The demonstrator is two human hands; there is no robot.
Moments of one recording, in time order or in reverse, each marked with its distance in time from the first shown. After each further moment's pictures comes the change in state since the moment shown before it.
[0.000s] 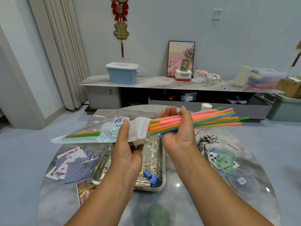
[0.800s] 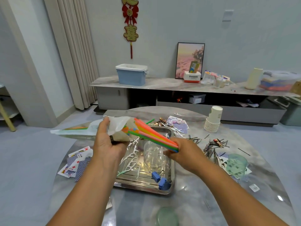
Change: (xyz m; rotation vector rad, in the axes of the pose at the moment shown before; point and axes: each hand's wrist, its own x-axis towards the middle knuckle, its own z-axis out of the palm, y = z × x) left_hand 0.042 0.071 -0.016 -0.081 0.039 -0.027; right_hand 0.024 -0.026 -0.078 -2.280 -0.547 -0.304
